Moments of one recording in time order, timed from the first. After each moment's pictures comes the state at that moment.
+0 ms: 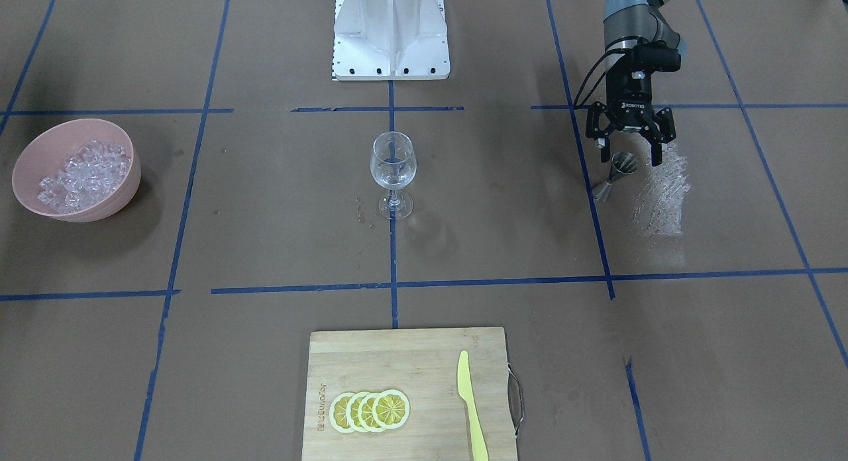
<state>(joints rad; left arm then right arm) -0.18 -1.47 -1.70 -2.97 -0.39 -0.94 1.44 -1.66 1.77 -1.35 2.38 0.08</state>
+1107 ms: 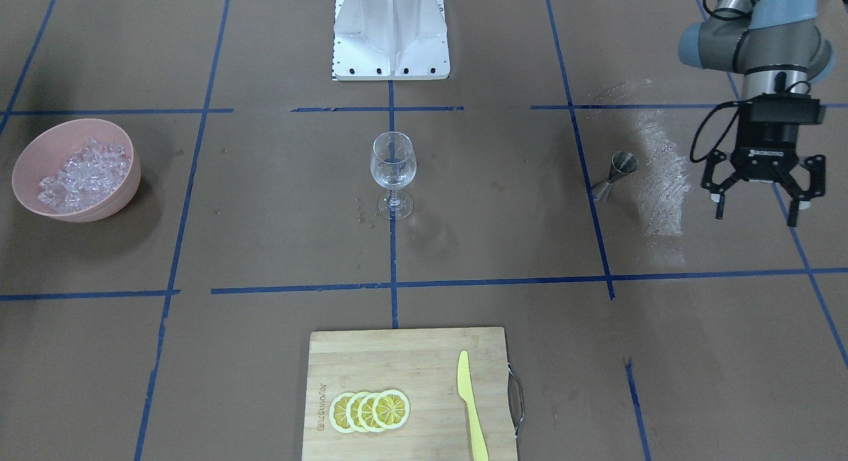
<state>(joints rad) -0.92 -1.49 -1.70 -2.77 -1.39 -0.35 1.44 -1.66 1.77 -1.35 2.37 0.08</state>
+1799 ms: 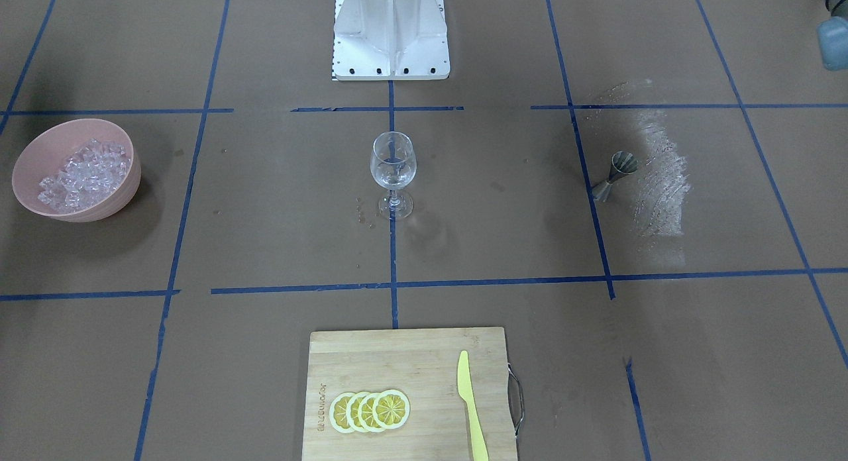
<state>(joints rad) -1.45 -1.56 -1.70 -2.15 -2.04 0.02 1.44 -1.66 1.77 -1.35 2.37 0.08</state>
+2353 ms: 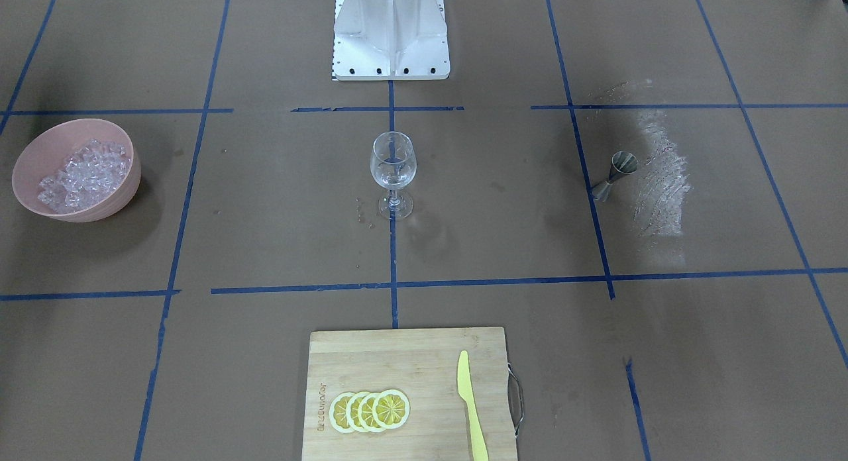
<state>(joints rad) -1.52 -1.50 -1.72 -1.71 -2.28 0.03 1.41 -1.66 1.86 -1.35 2.38 0.15</state>
